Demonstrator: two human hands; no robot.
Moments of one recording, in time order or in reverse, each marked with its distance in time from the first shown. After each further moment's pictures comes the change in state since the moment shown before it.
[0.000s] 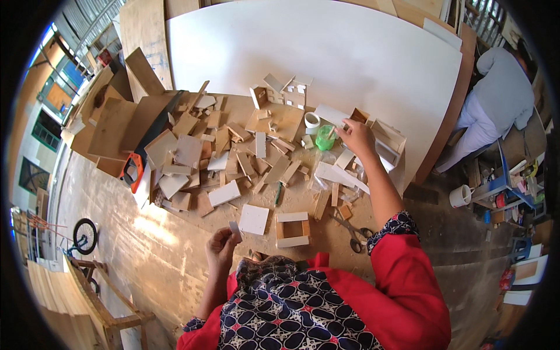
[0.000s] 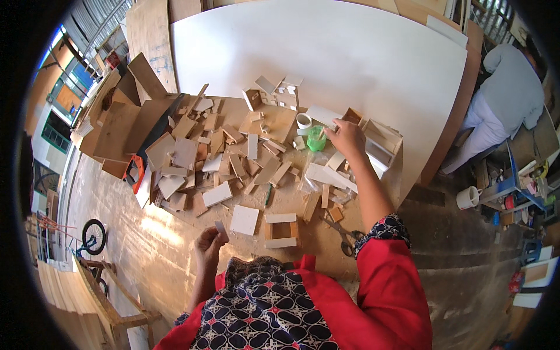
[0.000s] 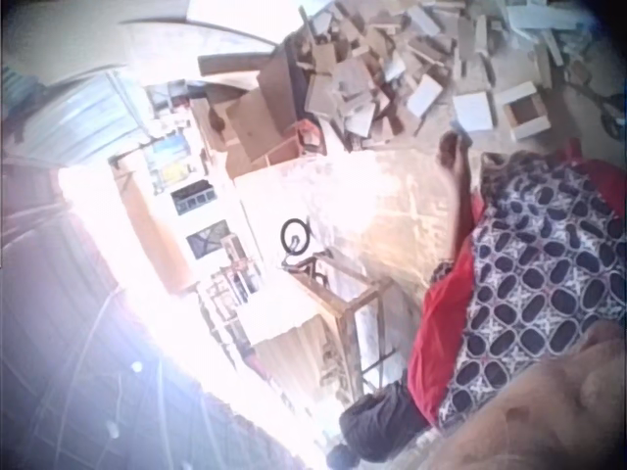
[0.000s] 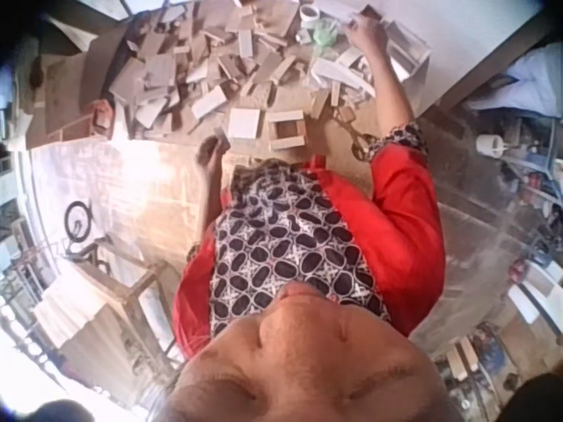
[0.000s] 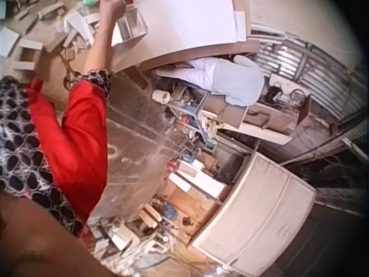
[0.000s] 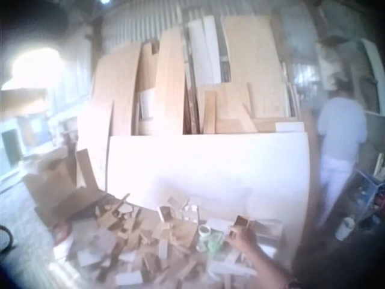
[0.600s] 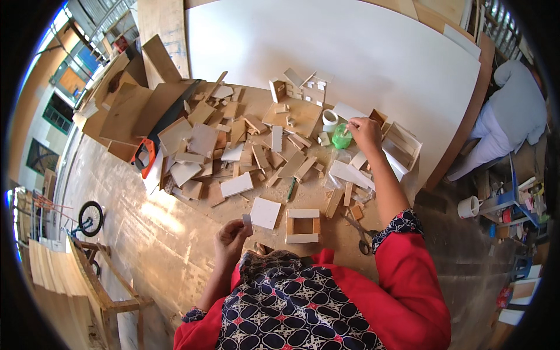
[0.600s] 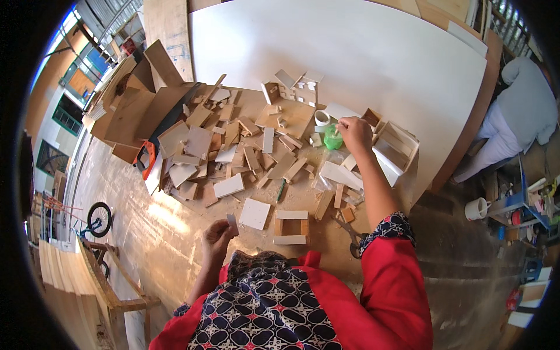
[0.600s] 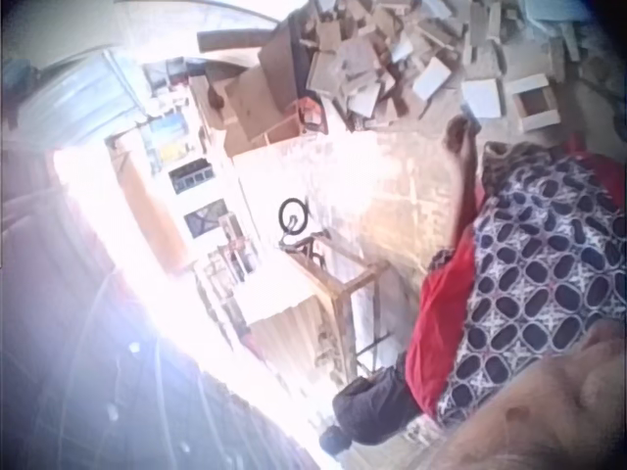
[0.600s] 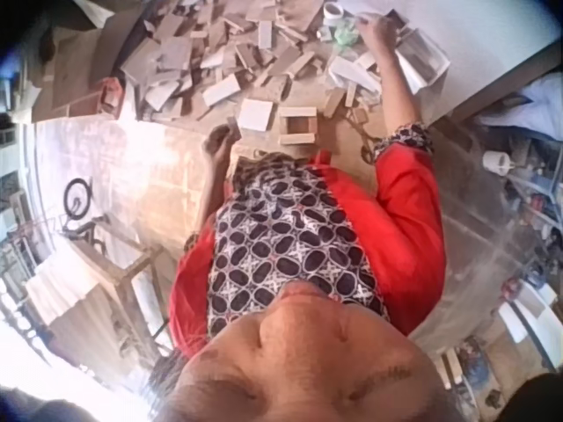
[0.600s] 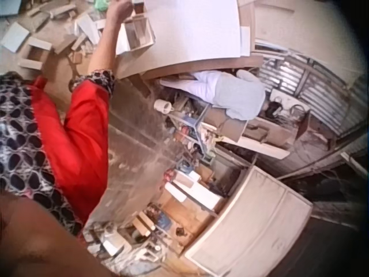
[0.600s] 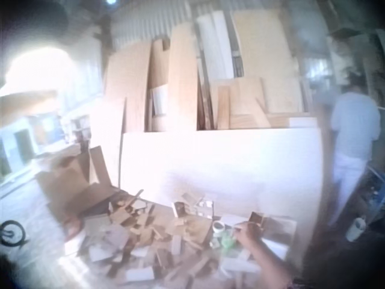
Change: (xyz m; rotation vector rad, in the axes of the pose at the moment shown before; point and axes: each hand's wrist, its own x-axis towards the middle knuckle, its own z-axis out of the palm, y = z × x) left_hand 0.000 -0.002 0.001 -0.016 0.005 -0.027; right_hand 0.015 -0.005 0.032 0.097 0.152 -0.224
